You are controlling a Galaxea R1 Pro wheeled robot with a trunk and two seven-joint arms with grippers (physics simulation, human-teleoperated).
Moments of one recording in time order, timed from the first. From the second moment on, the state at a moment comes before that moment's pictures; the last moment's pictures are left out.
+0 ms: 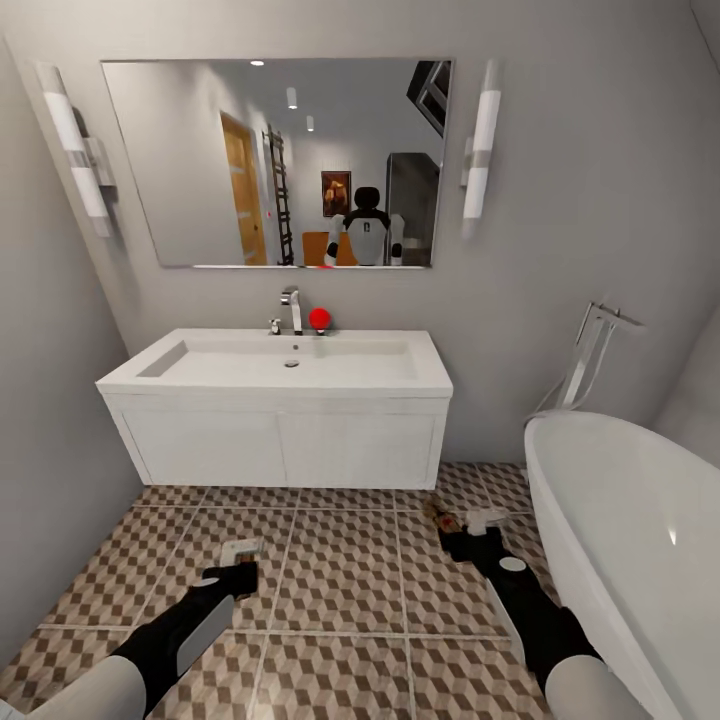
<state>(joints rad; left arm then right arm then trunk) -0.59 0.15 -0.60 -0.60 0.72 0.19 0.32 -0.56 0.01 -0.02 -0.70 0.15 0.13 0.08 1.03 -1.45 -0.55</state>
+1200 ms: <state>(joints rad) -0.59 0.14 -0.61 -0.61 0.72 0.18 0.32 -0.56 0.01 -0.02 -0.74 0.15 0.13 0.08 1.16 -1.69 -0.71</state>
